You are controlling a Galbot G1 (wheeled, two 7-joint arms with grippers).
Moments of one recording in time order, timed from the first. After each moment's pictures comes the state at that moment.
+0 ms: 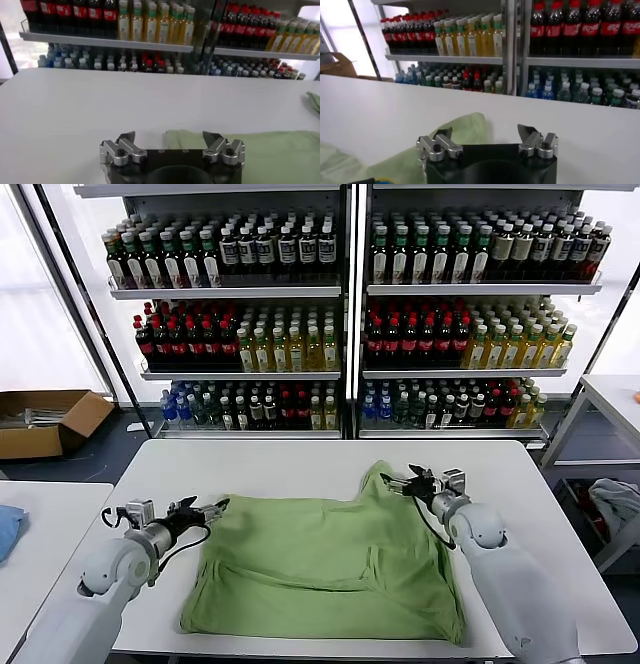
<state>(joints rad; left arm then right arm) 0.94 -0.95 -0.34 -1.56 -0.75 0.54 0.06 -0.60 1.18 0.16 1.19 0.47 -0.37 -0.25</state>
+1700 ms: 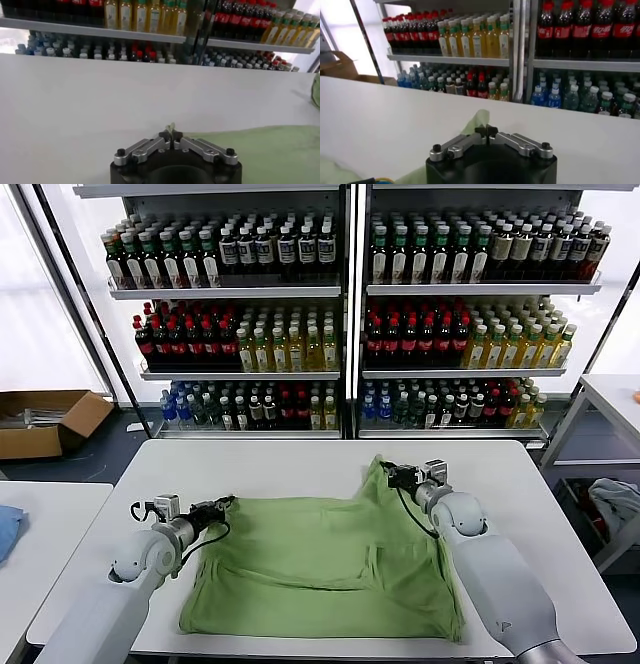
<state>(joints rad) 0.87 -1.01 -0.26 -1.47 -0.72 0.53 0.07 -0.62 1.20 0.16 1.27 0.50 -0.40 -0.20</state>
